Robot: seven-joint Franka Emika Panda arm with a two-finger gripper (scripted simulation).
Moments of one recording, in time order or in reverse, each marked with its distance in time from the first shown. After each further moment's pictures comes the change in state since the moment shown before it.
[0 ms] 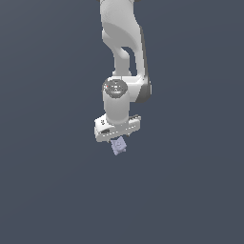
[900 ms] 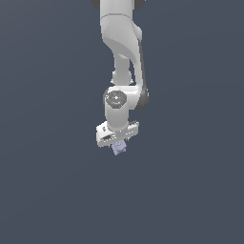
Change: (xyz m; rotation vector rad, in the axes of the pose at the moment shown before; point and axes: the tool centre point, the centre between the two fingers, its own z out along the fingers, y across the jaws) arm -0.001 0.001 0.043 -0.003 0.002 -0.035
